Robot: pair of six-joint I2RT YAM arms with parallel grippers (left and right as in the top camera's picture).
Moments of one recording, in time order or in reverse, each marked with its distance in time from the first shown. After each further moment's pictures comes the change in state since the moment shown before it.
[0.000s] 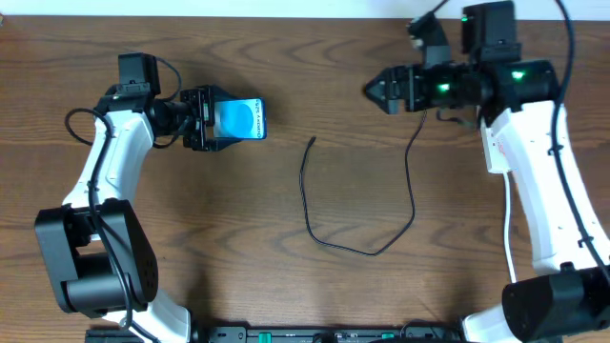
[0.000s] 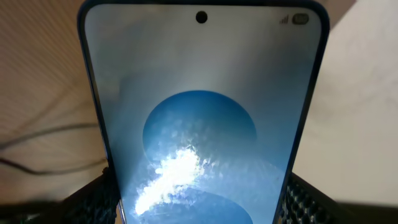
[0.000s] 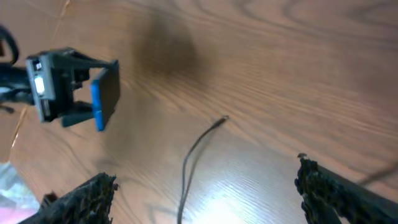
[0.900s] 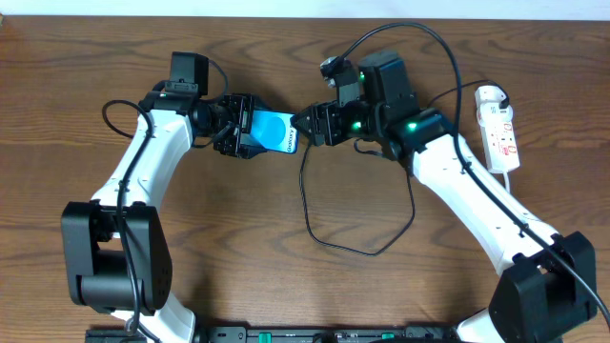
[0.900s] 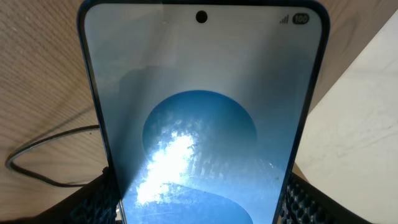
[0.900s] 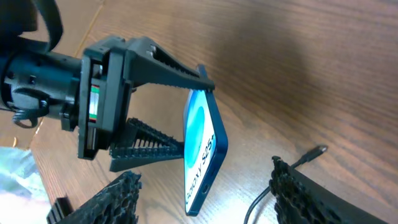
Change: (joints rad) left arm -0.190 0.000 0.000 0.000 -0.150 -0.032; right arm 0.303 0.003 -0.356 0.562 0.061 0.245
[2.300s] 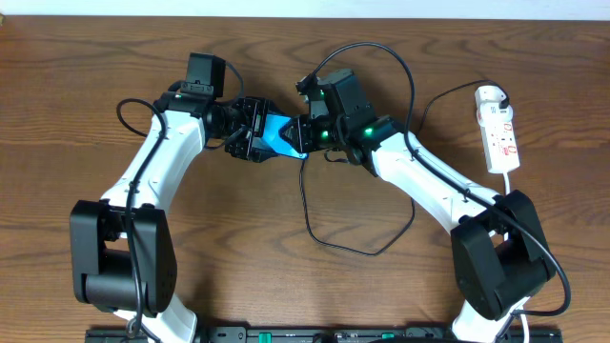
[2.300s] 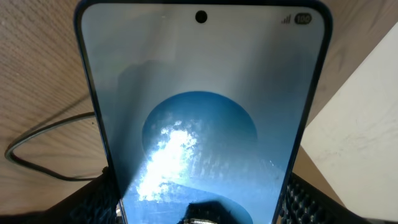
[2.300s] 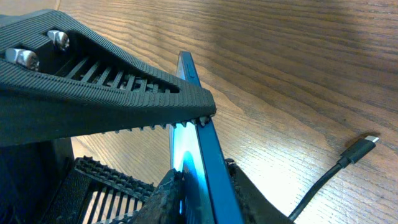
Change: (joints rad) left arm -0.064 0.000 0.000 -0.001 -0.008 -0.014; right arm 0.092 0.192 -0.002 0.123 0.080 0.164
